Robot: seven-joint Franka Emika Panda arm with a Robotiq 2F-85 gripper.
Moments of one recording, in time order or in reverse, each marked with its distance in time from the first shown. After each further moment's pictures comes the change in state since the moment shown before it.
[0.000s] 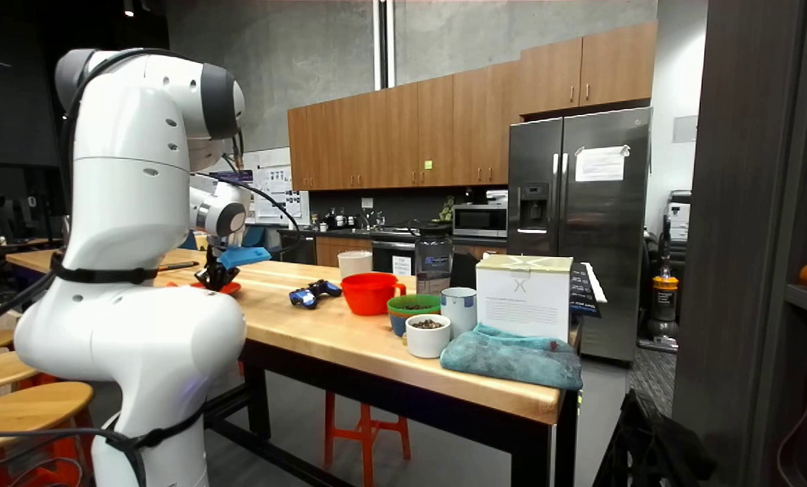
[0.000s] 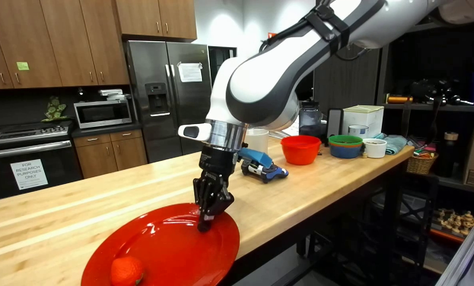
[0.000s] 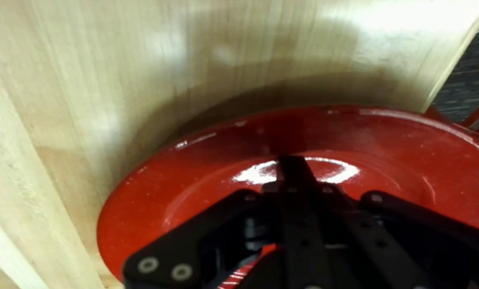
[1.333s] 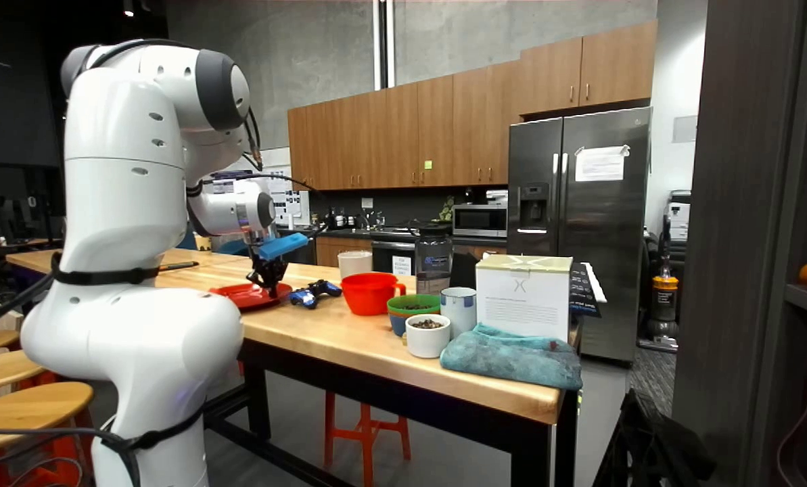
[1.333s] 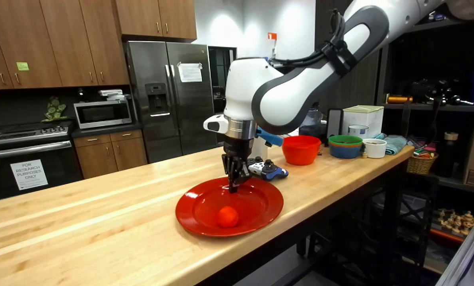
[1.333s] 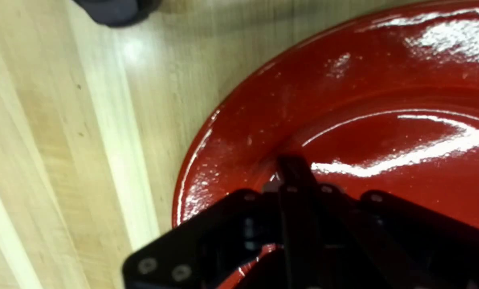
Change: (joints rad) arm -0.077 -0.053 -0.111 -0.044 -0.513 -0.011 0.325
